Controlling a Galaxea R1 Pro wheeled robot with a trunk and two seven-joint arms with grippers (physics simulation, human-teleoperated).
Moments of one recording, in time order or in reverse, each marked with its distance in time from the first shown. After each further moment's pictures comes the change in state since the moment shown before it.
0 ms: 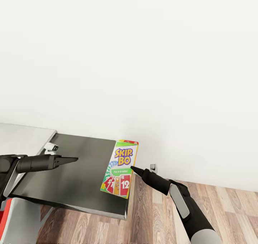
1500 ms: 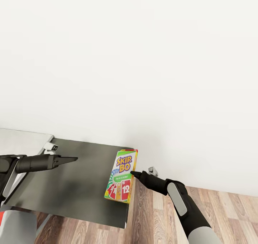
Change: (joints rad) left arm 0.002 0.001 0.007 -0.001 0.006 0.000 0.000; right arm -0.015 0.019 0.003 0.000 -0.002 0.089 -0.289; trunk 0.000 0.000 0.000
